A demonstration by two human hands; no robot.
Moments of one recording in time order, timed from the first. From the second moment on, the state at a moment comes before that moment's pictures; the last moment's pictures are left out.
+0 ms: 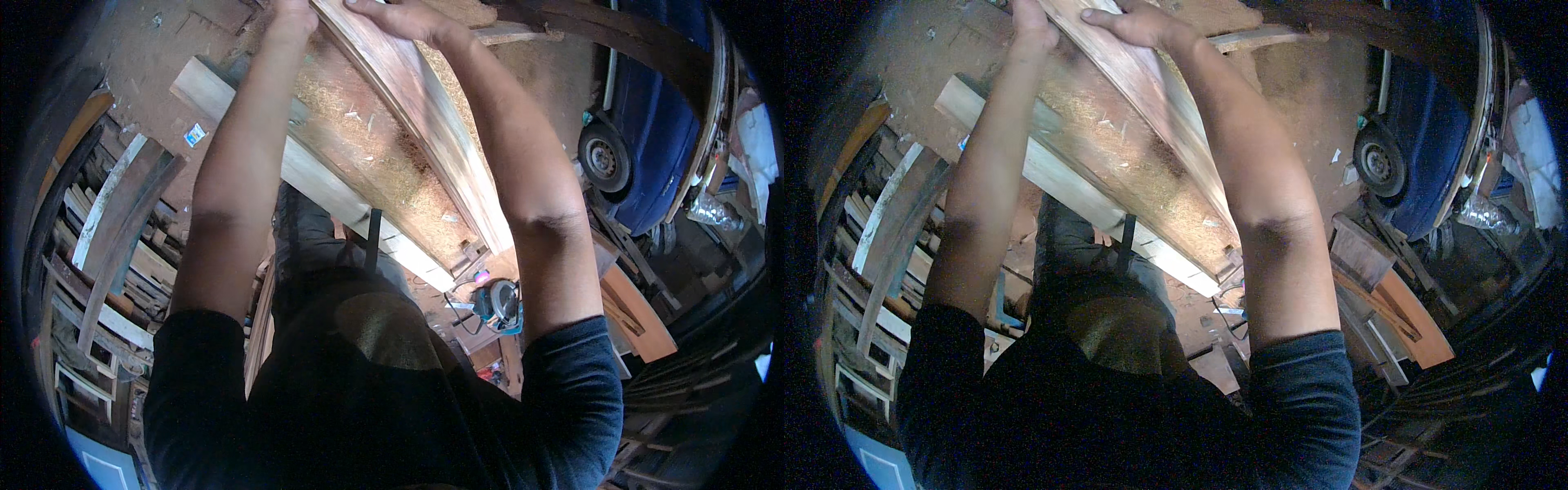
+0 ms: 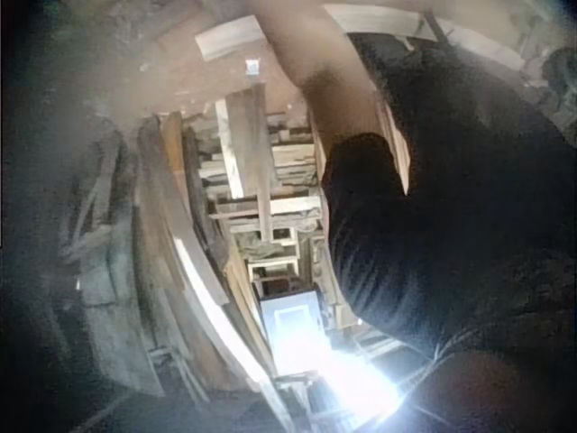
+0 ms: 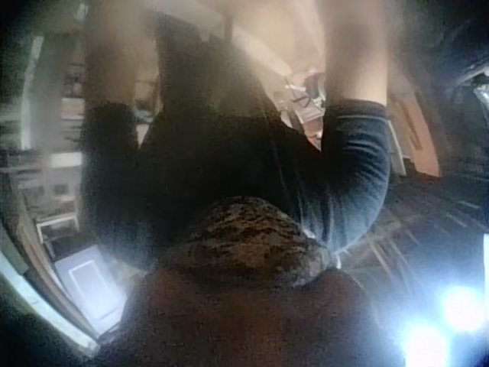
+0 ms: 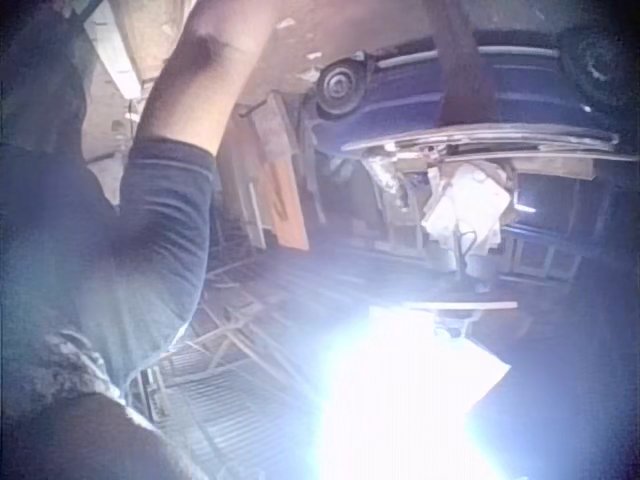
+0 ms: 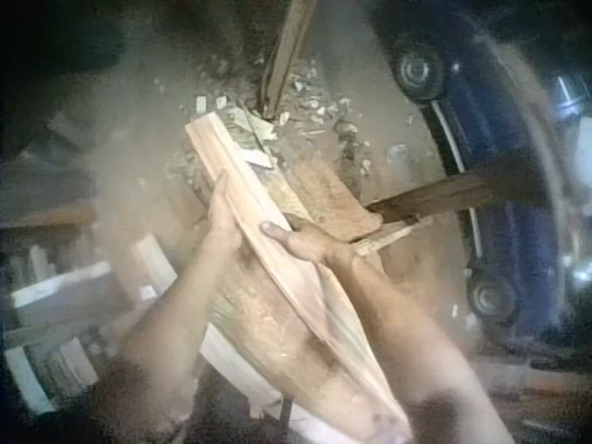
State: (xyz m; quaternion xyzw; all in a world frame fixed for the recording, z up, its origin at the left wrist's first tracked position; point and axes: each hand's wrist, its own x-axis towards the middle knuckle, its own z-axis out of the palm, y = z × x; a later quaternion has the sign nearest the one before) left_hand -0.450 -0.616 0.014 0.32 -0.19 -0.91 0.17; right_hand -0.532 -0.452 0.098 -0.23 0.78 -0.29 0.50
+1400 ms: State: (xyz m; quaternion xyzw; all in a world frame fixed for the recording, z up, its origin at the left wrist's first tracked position) left_hand -0.100 -0.675 -0.015 0.47 -0.68 -0.54 -0.14; right_hand -0.228 -0.300 0.112 0.07 0.75 -0.58 0.30
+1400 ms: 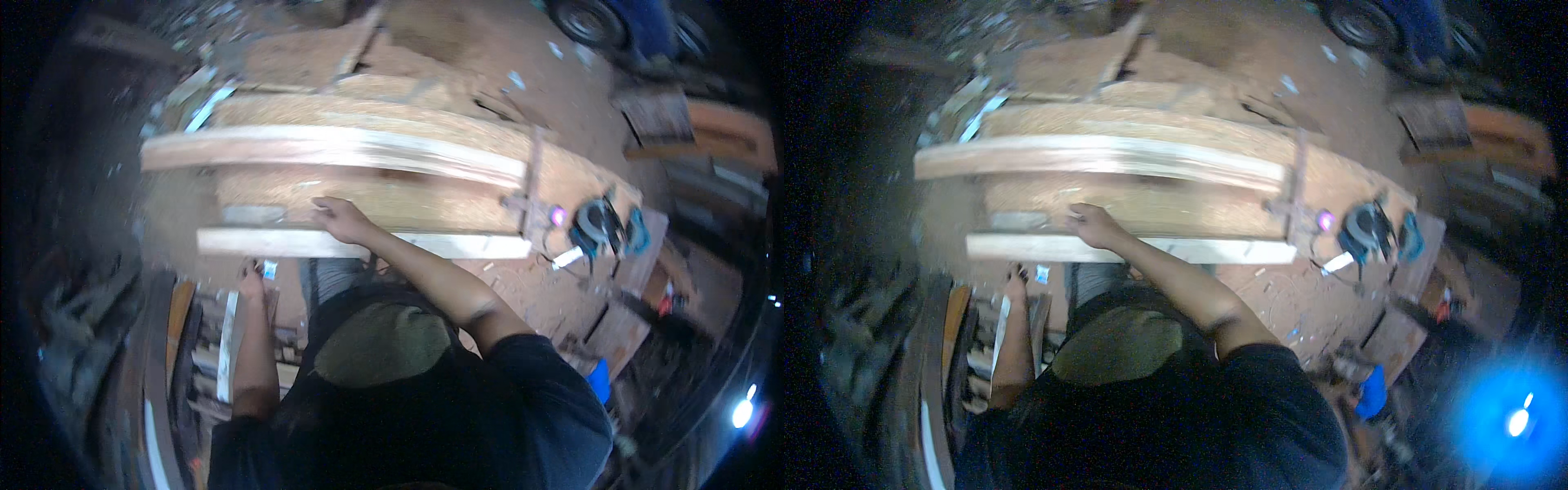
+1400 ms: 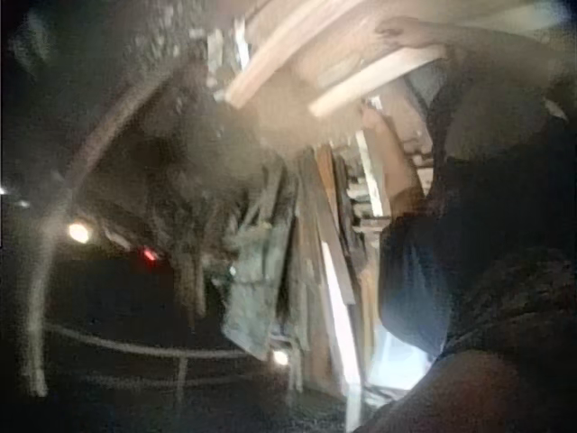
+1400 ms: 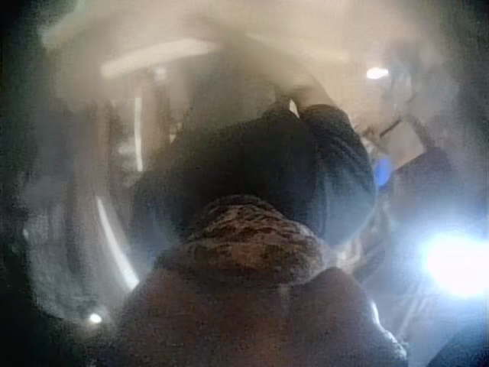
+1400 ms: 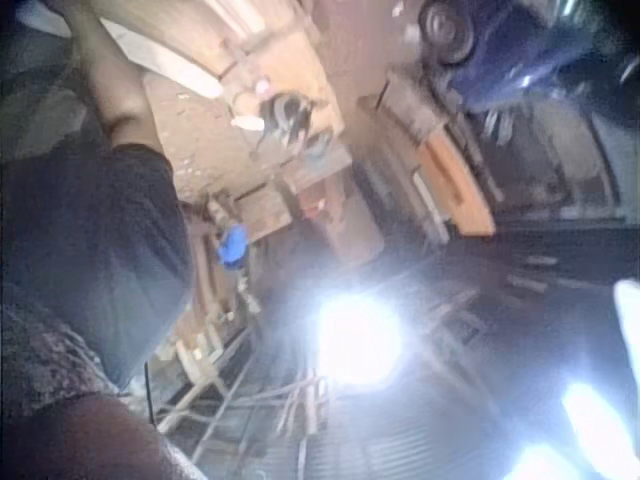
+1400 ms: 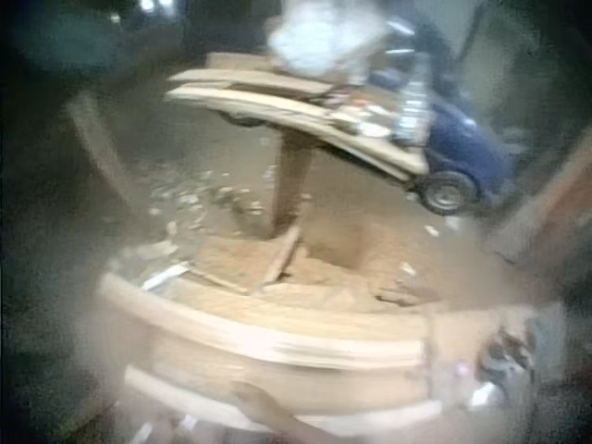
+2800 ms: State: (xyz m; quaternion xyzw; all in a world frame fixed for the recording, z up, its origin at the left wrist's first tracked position) left_hand -0.031 -0.082 0.044 -0.44 -0.84 0.11 -0.29; right_hand 0.336 0.091 0.174 0.61 0.64 -0.43 -0.15
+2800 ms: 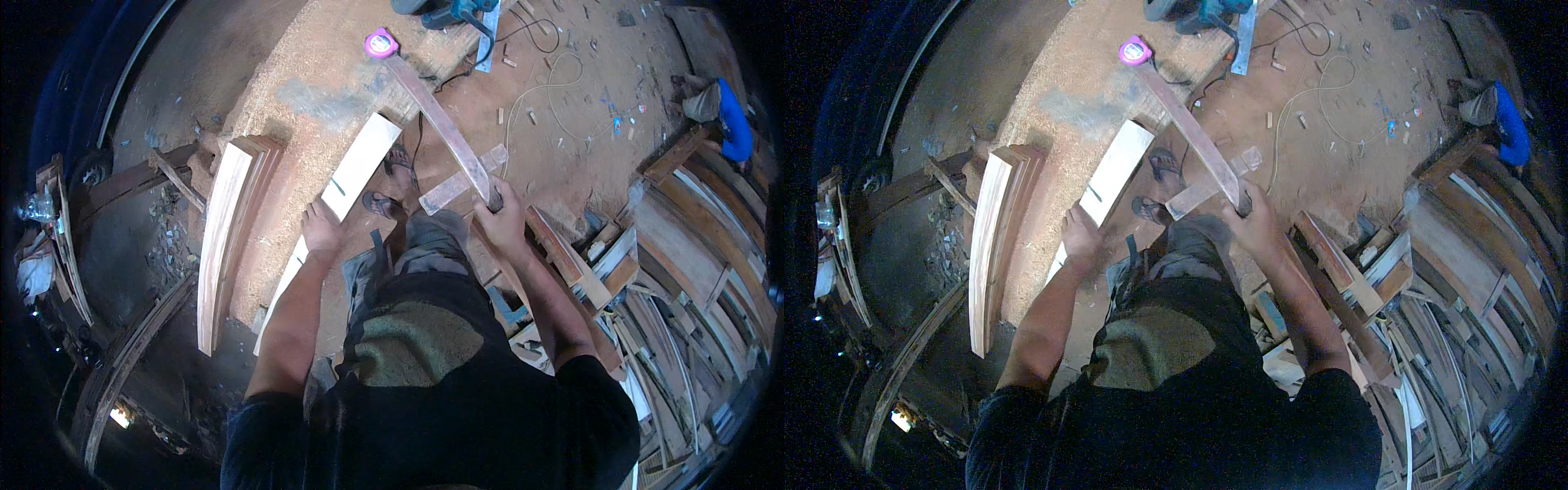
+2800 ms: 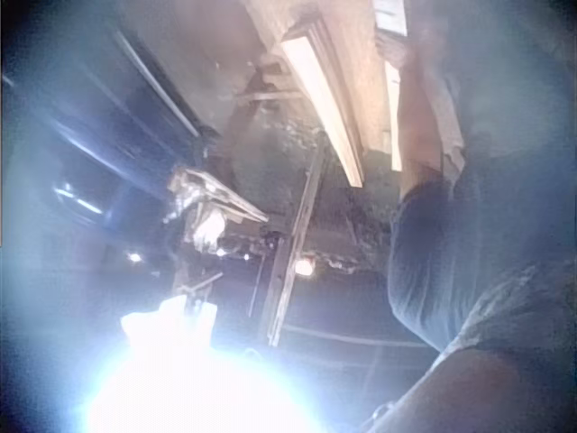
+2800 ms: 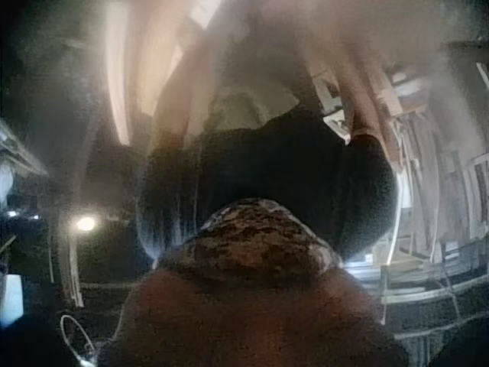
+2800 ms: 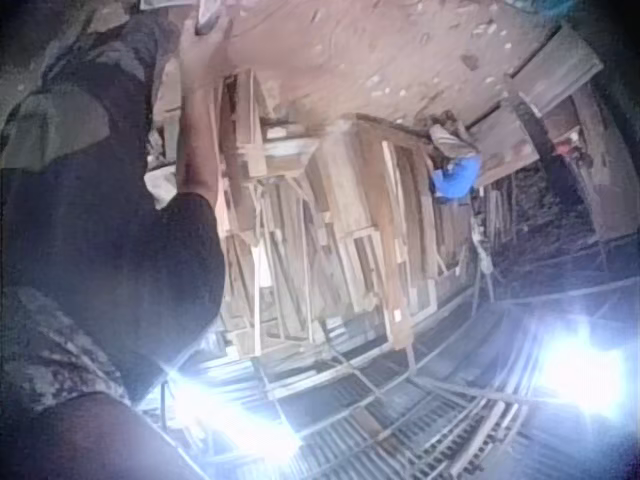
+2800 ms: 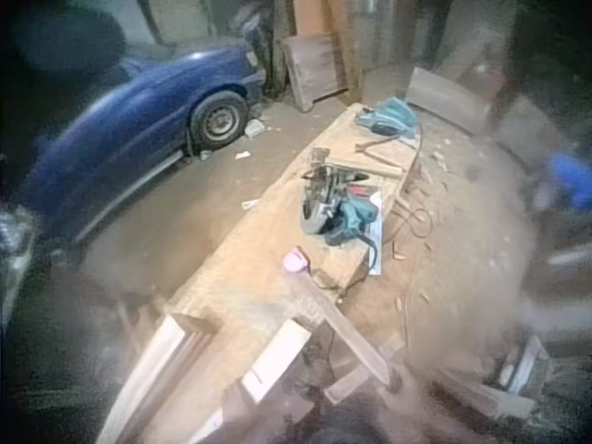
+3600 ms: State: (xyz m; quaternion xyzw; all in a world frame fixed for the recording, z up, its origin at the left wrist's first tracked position) left_hand -0.017 -0.066 0.045 -0.49 -0.85 0.08 -0.19; right_hand 0.350 -0.011 0.153 0.67 0.56 -0.44 -0.20
